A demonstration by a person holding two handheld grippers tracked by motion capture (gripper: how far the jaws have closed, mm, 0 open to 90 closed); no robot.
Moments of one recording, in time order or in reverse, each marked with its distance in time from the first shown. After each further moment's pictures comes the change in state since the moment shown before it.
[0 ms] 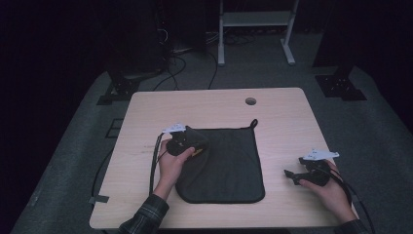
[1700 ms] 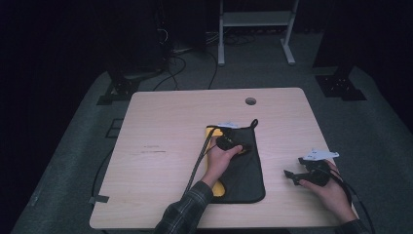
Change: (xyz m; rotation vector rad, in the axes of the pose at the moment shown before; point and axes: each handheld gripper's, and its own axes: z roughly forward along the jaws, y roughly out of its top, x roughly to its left) left arm -0.036 0.009 0.149 0.146 -0.136 -0.018; right arm 0.000 0.000 0.000 -0.001 0.007 -0.009
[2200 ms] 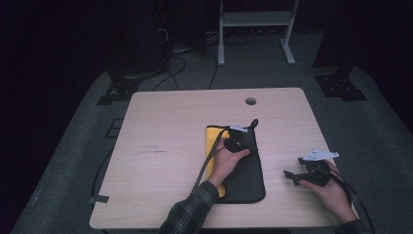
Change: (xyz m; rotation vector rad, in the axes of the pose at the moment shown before) left arm -0.005 -0.001 0.022 0.113 0.095 0.046; right arm 0.000 0.000 0.000 0.000 0.006 -0.006
